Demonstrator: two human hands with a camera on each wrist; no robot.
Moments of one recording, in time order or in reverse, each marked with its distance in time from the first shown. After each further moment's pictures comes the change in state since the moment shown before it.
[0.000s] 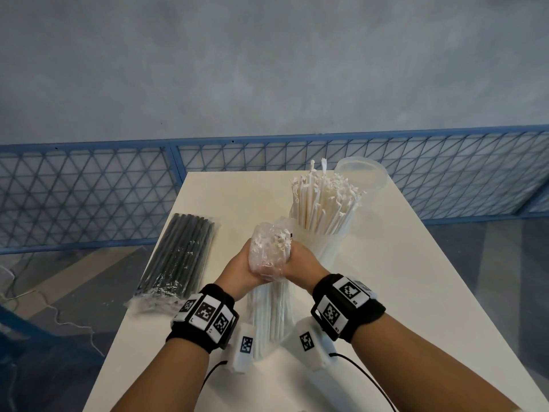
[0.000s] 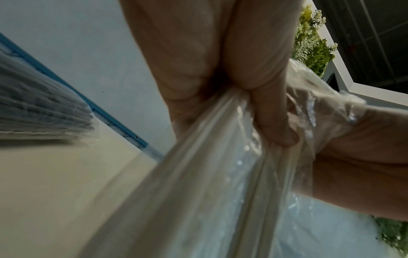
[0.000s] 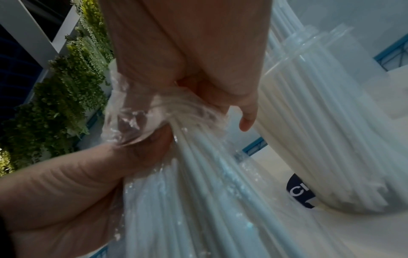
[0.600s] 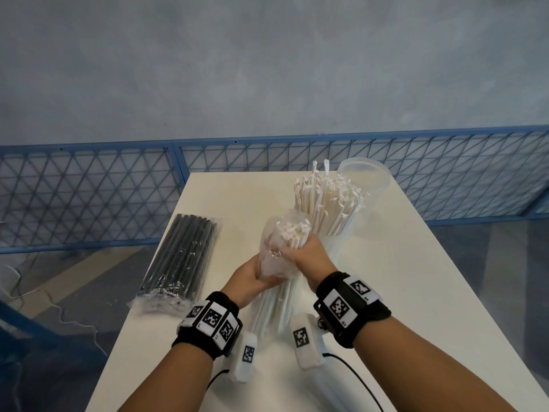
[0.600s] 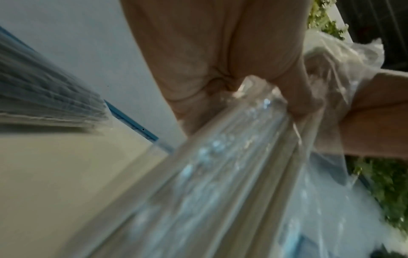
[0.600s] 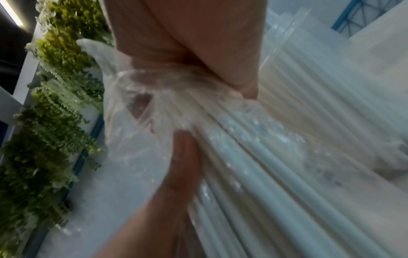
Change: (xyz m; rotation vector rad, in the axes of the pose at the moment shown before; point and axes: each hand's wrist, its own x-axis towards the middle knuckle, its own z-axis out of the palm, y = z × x) left_hand -0.005 -0.015 0.009 -0.127 -0.051 -0.089; right_hand -0.011 -0.016 -0.017 0.650 0.186 0.078
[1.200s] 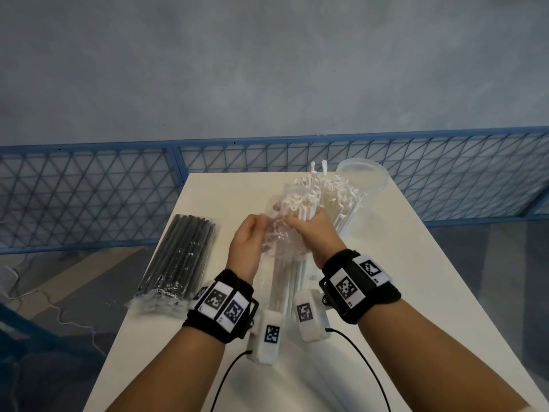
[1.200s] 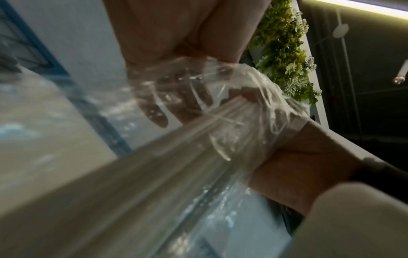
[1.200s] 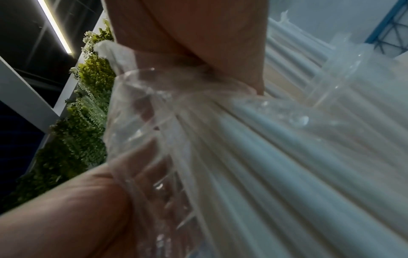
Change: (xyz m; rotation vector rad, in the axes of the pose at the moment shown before) left_hand 0.011 0.061 0.011 -0.230 0.371 0.204; right_hand 0.013 -0.038 -0.010 0.070 0.033 -0.083
